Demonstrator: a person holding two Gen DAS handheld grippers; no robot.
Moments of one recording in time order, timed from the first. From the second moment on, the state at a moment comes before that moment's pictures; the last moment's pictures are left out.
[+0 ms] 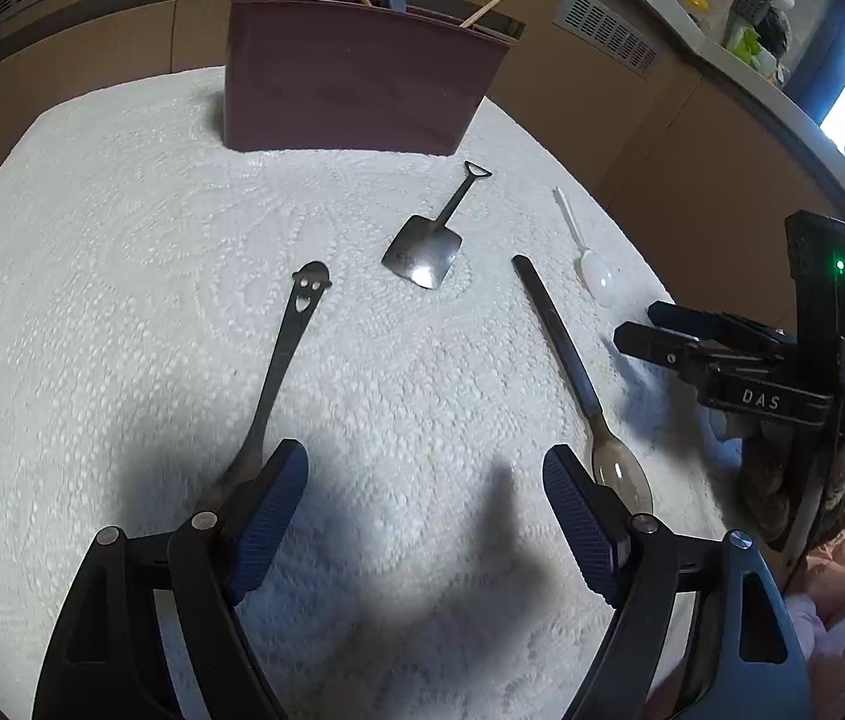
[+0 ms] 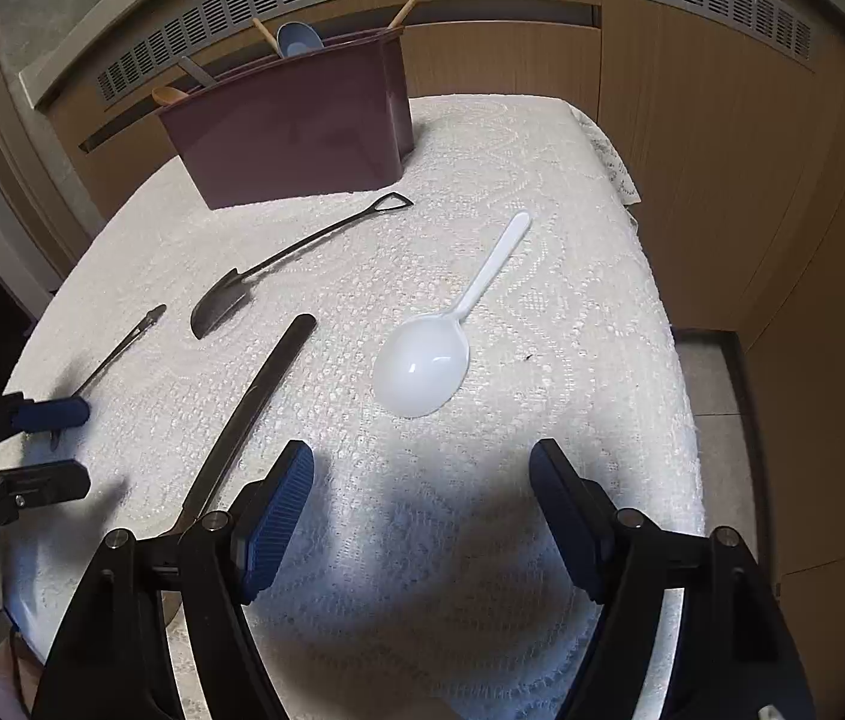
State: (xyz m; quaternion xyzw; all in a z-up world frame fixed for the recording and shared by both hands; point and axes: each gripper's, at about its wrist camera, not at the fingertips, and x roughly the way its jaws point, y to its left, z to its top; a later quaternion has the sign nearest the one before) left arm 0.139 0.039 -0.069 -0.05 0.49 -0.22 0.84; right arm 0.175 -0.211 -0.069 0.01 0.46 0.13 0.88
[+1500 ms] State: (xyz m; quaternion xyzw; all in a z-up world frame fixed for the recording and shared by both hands) left arm 0.166 0.105 -0.044 -0.04 0.44 -0.11 0.89; right arm 0.304 -0.139 -0.058 0.05 0.51 0.05 0.85
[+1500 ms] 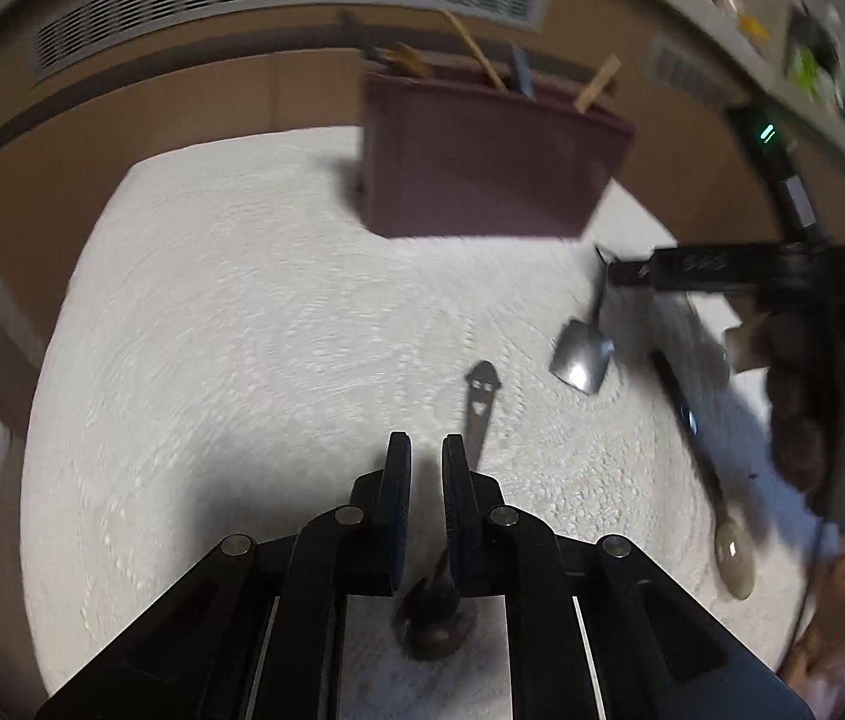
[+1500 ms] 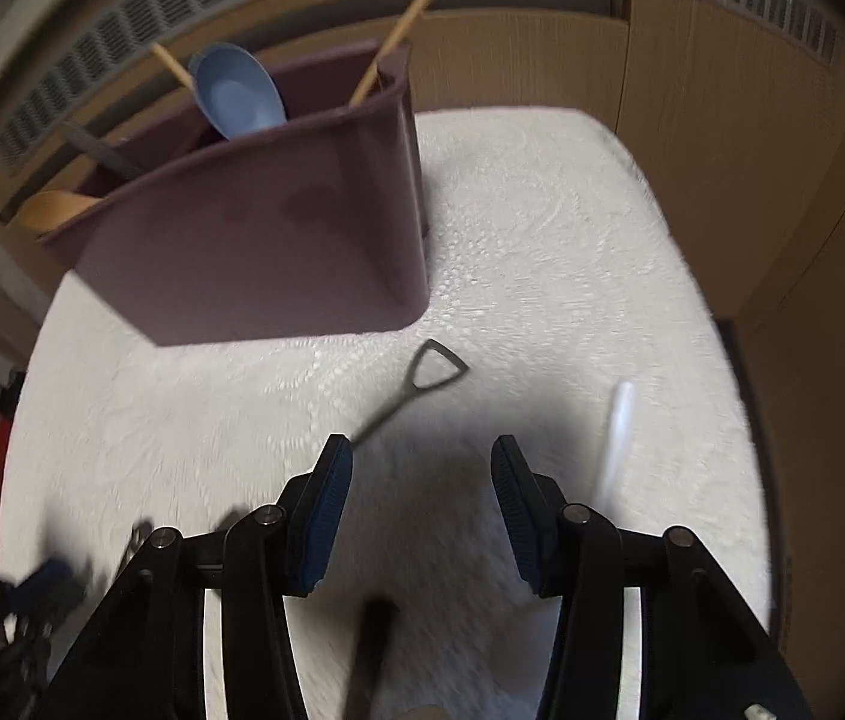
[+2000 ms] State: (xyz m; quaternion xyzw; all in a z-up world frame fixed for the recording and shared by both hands) left arm 0.160 0.109 -0.056 -0.07 0.48 -0.15 0.86; right arm 0.253 -0.060 -0.064 -0.13 0.49 0.18 0.84
